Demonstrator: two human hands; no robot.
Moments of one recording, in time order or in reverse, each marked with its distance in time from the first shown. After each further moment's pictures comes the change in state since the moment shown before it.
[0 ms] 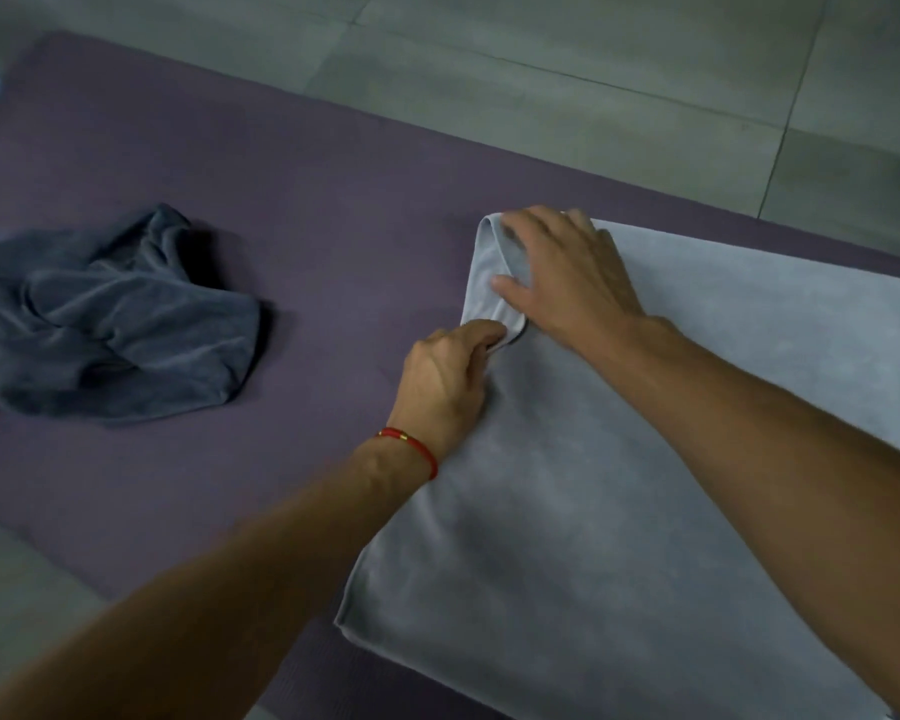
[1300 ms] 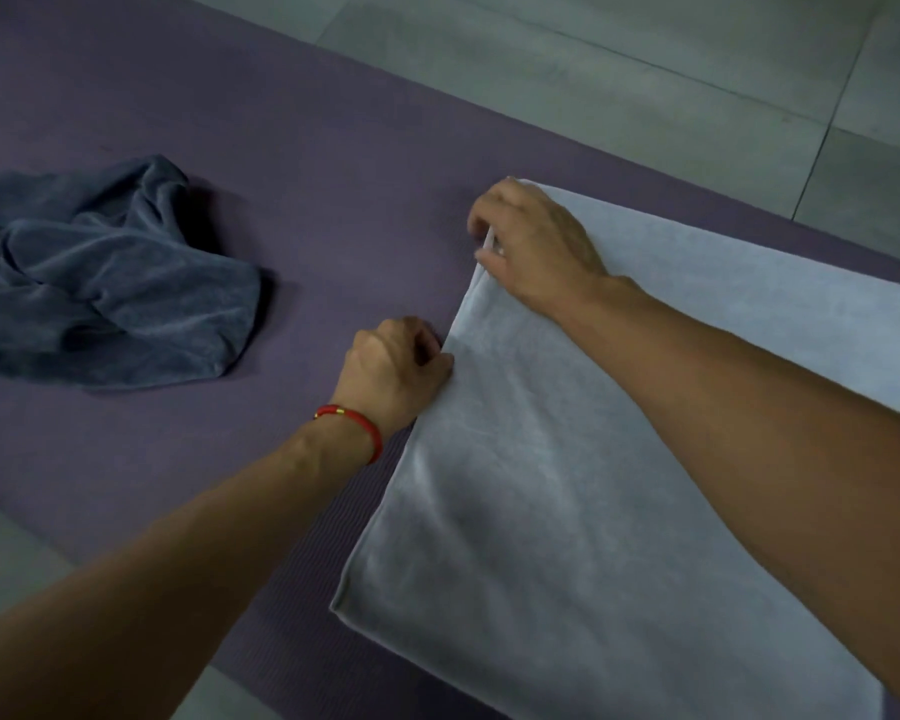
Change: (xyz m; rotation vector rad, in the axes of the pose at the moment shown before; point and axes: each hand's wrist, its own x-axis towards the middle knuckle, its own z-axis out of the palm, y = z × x) left_hand -0.005 -0.029 -0.045 0.029 -0.280 -0.559; right_hand 0.046 -0.014 0.034 0.126 -0.038 -0.161
